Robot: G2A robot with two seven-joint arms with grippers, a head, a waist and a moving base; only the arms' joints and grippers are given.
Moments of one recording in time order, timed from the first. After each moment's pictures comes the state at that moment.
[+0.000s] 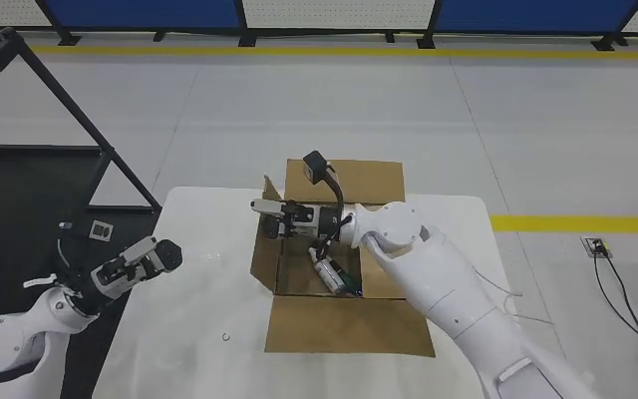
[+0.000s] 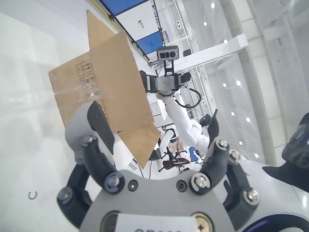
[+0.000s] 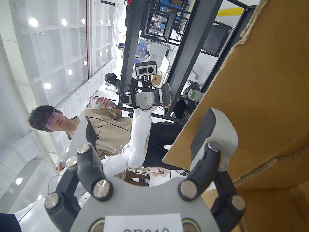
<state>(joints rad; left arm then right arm) 1.16 -0.95 -1.80 -1.55 -0.56 -0.28 -1.11 -0.25 -1.52 0.71 -0.83 0.54 -0.32 0.90</state>
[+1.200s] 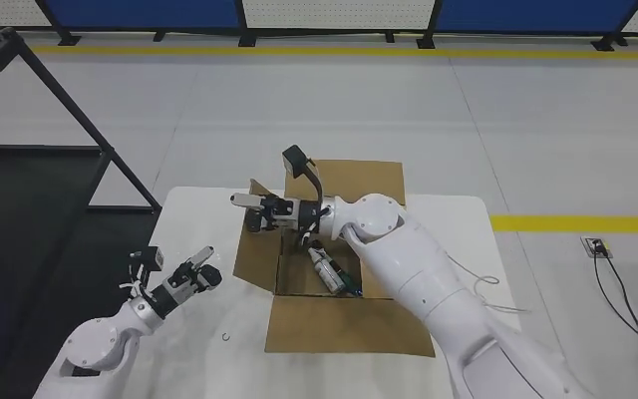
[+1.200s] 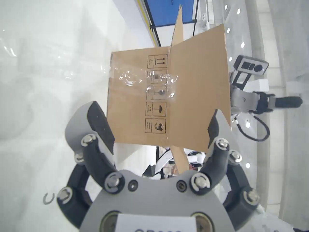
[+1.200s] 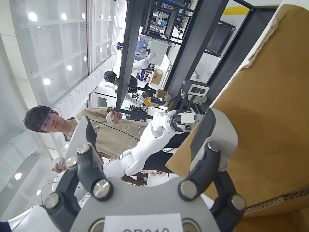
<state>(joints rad) 1.11 -0.99 -1.46 -1.33 -0.41 -0.21 -0.72 -0.12 -1.68 0.69 -0.49 0.57 -0.46 0.97</state>
